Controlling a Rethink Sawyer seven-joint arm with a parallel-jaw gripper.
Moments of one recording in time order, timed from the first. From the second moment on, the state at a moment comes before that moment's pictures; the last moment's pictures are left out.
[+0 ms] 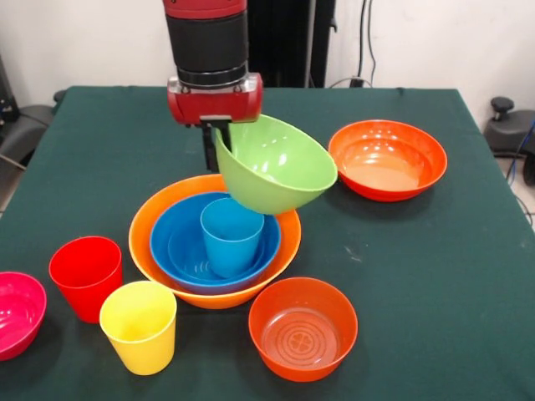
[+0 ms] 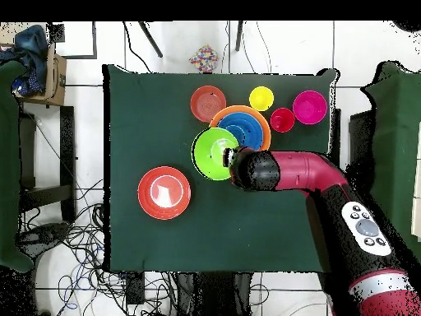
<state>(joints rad) -0.69 -0.65 0.44 1.70 -0.48 0.51 1.81</state>
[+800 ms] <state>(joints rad) -0.75 -0.66 0.44 1.66 -0.48 0.51 1.81</state>
